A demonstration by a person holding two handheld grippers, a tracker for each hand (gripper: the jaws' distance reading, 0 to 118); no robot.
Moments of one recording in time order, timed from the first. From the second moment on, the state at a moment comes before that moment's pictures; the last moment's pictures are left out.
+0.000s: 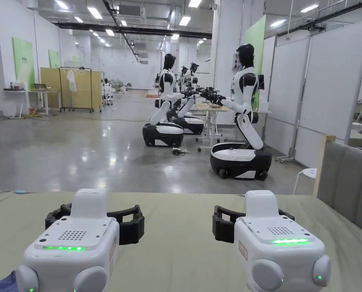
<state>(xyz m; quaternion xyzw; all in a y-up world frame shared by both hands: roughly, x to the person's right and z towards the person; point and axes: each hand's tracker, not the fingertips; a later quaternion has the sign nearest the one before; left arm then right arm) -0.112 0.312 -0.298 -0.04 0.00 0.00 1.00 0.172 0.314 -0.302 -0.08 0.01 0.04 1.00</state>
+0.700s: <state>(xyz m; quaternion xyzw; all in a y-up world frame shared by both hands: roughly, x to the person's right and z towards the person) -0.122 0.309 -0.288 -0.04 0.00 0.00 1.00 0.164 0.311 -0.292 -0.07 0.01 0.06 1.00</state>
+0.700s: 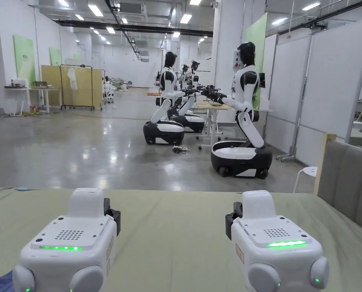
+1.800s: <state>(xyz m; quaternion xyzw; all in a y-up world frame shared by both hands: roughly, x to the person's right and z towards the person) -0.379 0.089 -0.383 -0.48 0.08 0.11 0.87 -0.025 0.186 -0.306 -0.19 0.16 0.10 0.96</state>
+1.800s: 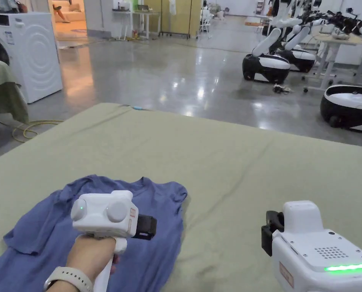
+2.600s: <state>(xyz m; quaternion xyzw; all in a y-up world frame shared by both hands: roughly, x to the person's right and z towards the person) -0.347 0.136 -0.395 -0.40 0.05 0.08 0.91 0.039 0.172 -0.312 -0.22 0.13 0.05 0.97</state>
